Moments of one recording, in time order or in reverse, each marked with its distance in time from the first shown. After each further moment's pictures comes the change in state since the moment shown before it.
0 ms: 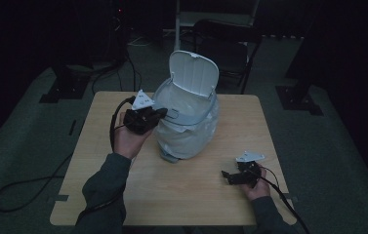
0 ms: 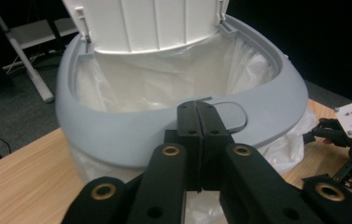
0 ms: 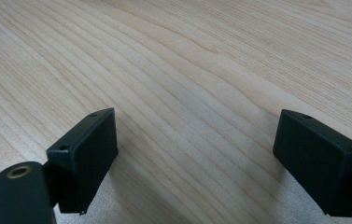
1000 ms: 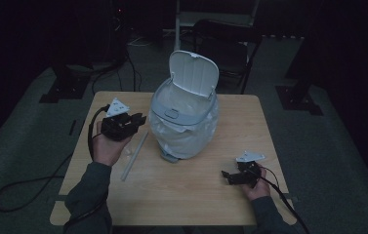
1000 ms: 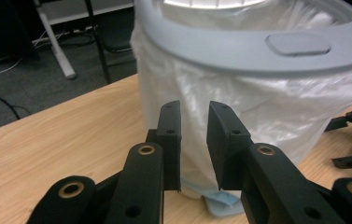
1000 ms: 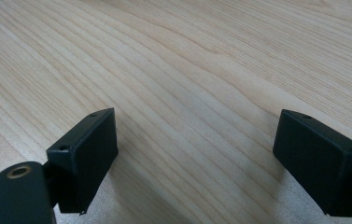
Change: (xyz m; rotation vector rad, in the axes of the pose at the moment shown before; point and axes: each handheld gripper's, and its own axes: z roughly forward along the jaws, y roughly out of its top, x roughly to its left) left arm 0.038 -0.046 -0.028 0.036 0.078 -0.087; right arm 0.000 0.000 0.000 -0.001 -0.001 0.001
